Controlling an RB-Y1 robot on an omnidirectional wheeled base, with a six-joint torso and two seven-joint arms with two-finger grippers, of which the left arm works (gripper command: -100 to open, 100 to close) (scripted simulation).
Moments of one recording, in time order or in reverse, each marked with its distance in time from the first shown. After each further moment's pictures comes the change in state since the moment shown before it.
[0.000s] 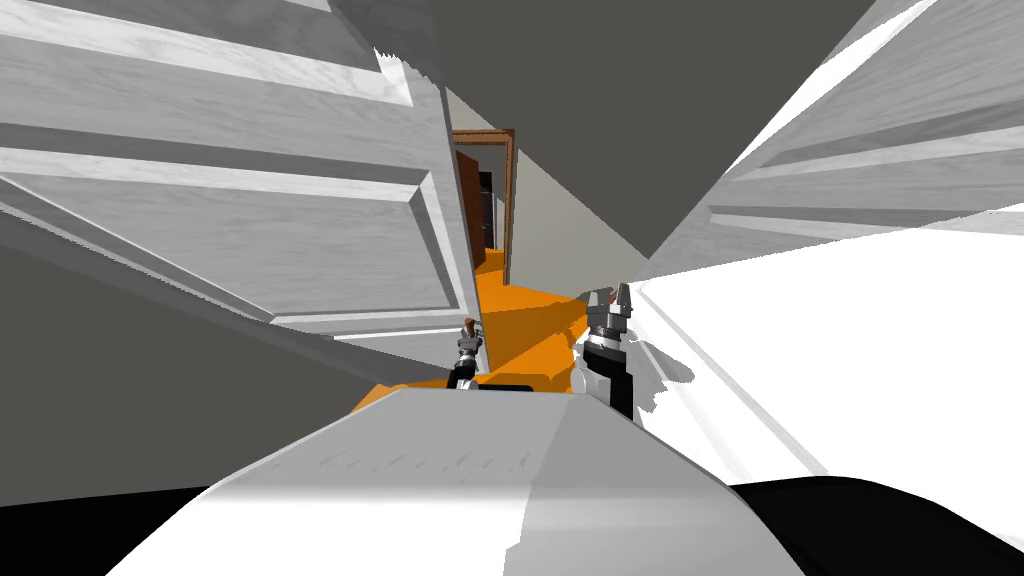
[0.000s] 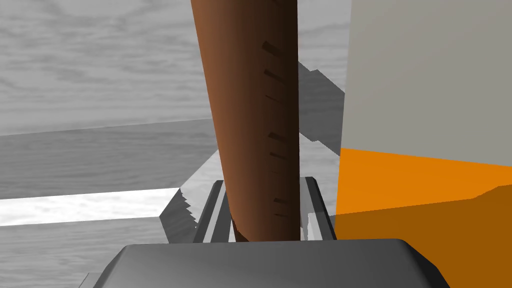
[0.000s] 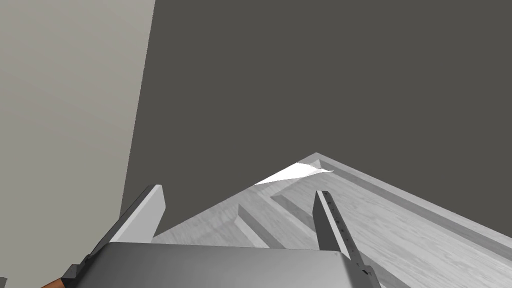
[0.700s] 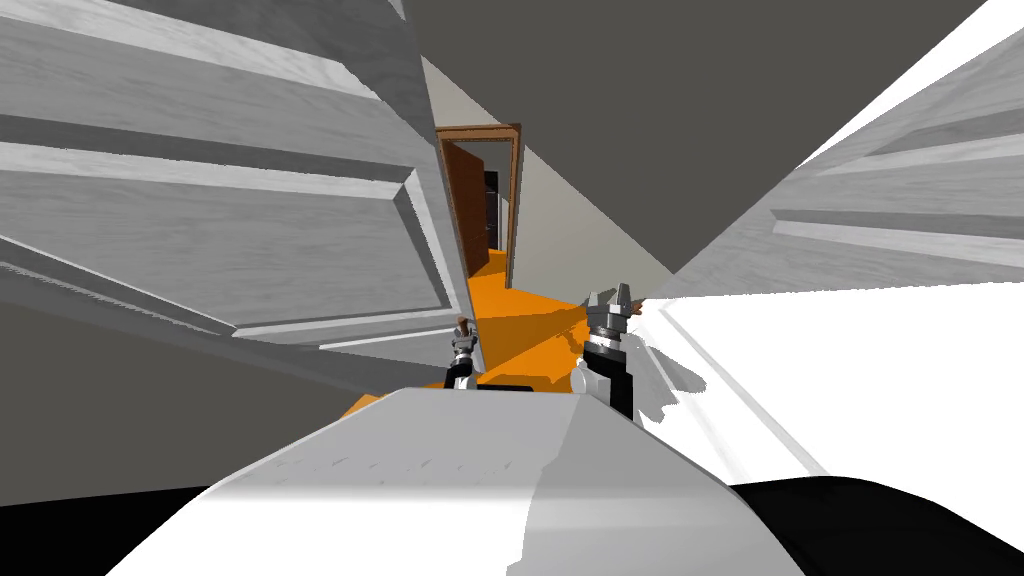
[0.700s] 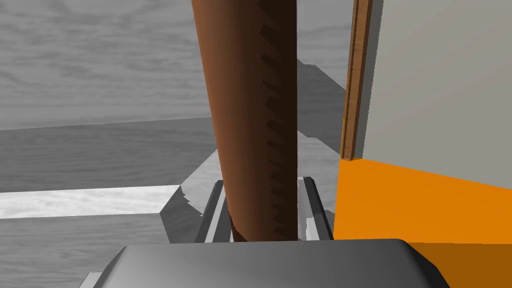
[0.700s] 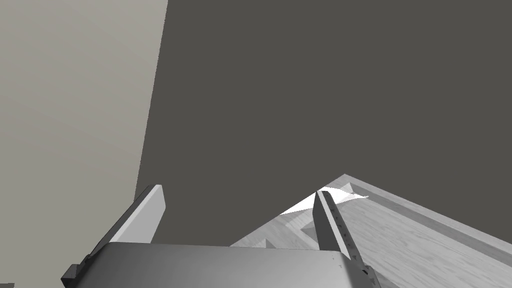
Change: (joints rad) arm -0.003 -0.019 0.086 0.009 0.022 -0.017 -0.021
